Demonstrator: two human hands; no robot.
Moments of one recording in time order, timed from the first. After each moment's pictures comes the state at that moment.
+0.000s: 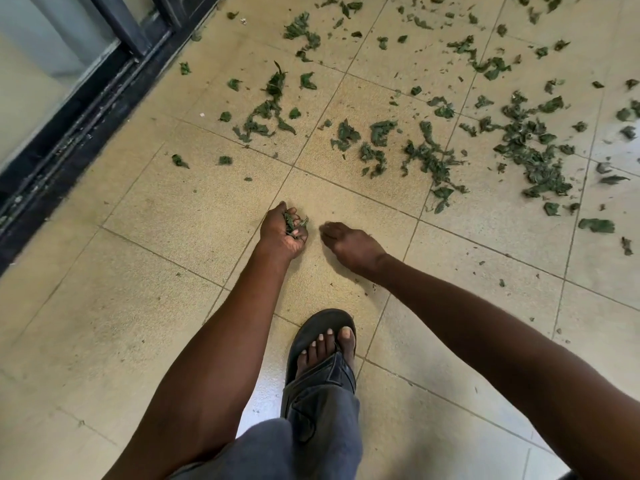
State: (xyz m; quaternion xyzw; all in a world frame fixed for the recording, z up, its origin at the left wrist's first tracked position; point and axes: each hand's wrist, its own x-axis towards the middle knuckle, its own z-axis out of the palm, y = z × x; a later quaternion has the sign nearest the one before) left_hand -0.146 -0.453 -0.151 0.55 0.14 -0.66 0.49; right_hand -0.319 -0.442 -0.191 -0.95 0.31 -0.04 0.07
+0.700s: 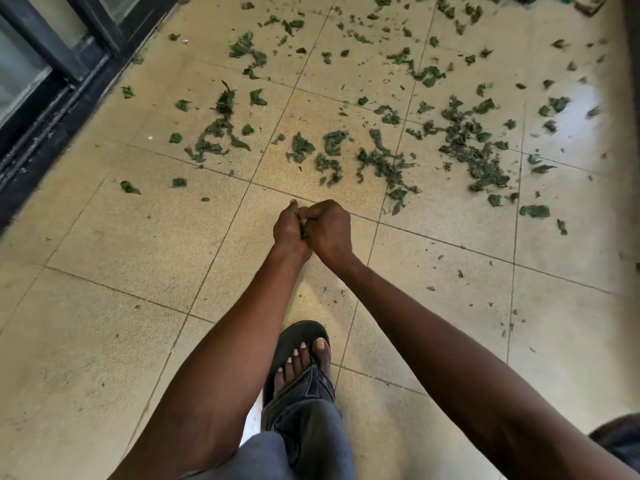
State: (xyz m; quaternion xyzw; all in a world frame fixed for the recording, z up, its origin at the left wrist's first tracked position) left_hand -0.231 -0.472 -0.145 0.53 0.07 -0.70 0.47; right_hand -0.300 -0.452 -0.116 -0.54 0.68 -0.32 0.37
